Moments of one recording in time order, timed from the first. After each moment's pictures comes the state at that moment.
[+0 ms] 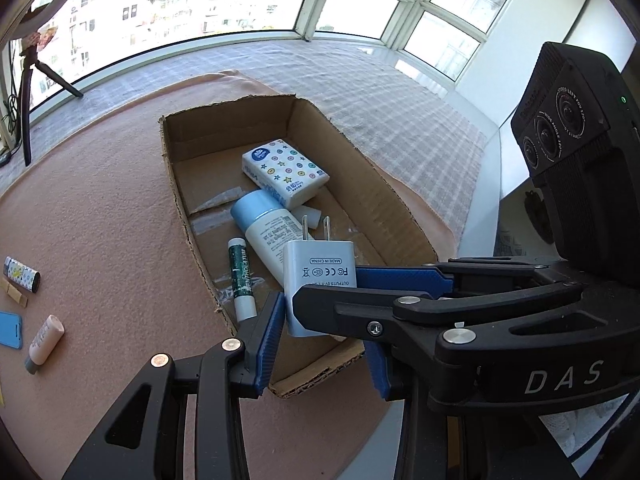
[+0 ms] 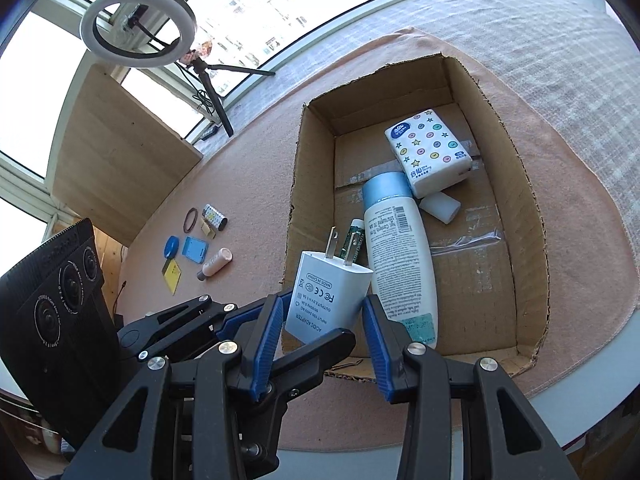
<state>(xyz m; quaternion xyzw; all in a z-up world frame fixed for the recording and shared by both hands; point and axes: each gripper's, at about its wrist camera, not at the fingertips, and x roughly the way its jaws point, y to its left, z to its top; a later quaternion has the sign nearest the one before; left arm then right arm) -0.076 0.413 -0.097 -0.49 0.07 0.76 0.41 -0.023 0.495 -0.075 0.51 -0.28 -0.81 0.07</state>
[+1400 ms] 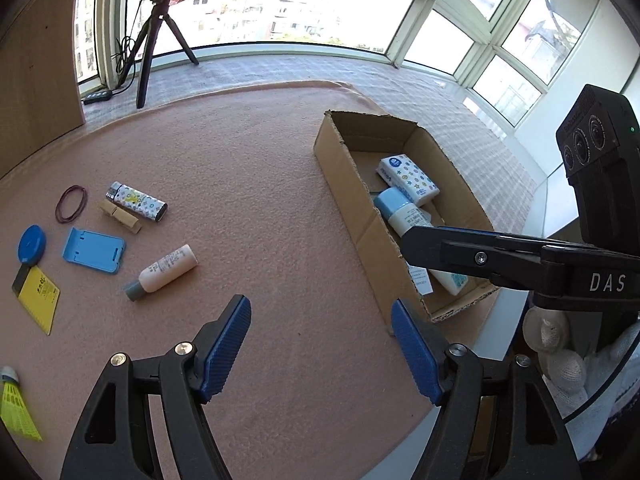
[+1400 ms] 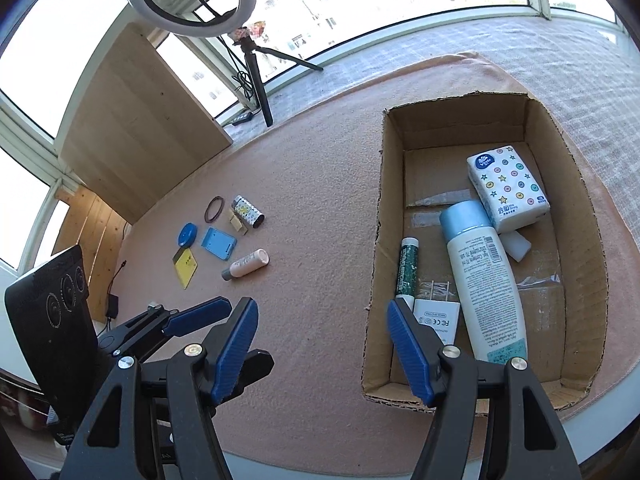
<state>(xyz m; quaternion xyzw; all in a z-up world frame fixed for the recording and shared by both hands) -0.100 0.268 -0.087 -0.50 0.01 0.81 0.31 -0.052 0.428 -0.055 0.50 -0.21 -0.83 0.11</state>
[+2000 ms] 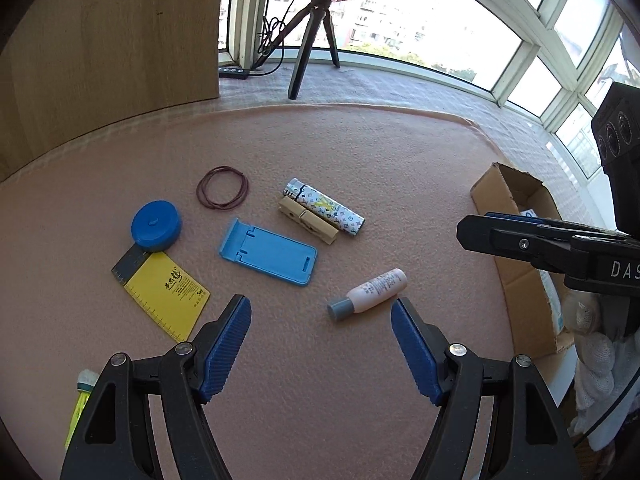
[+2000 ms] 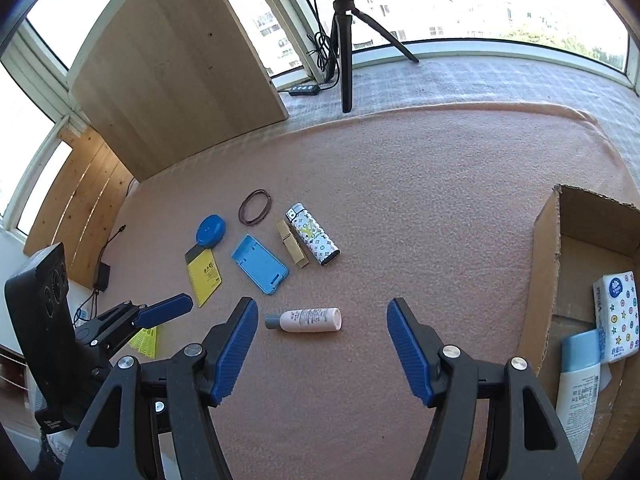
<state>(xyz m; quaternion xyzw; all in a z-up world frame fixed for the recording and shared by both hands) -0.176 0.134 -0.104 -0.51 -0.02 0.84 0.17 -0.159 0.322 -0.066 0.53 -0.11 -0.83 0.17</state>
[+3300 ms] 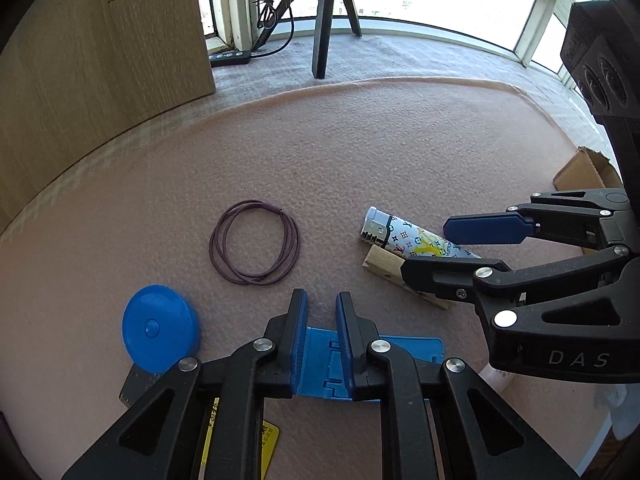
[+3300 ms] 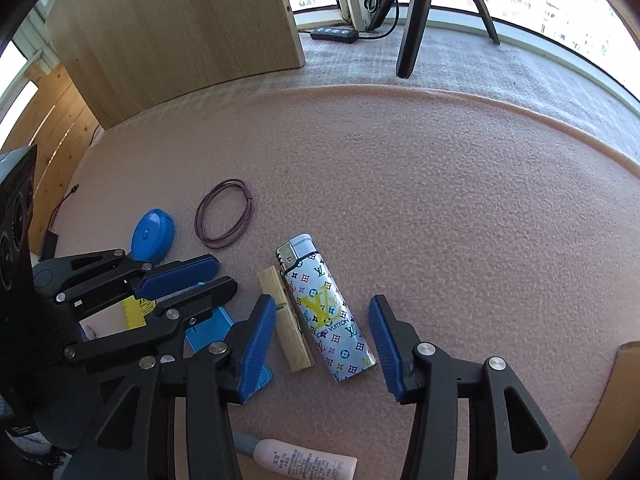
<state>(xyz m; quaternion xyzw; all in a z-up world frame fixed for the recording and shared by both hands) -0.271 0.138 -0.174 -0.53 0.07 0.83 0.17 -0.254 0.243 -0.143 0.57 -0.01 -0.80 0.19</state>
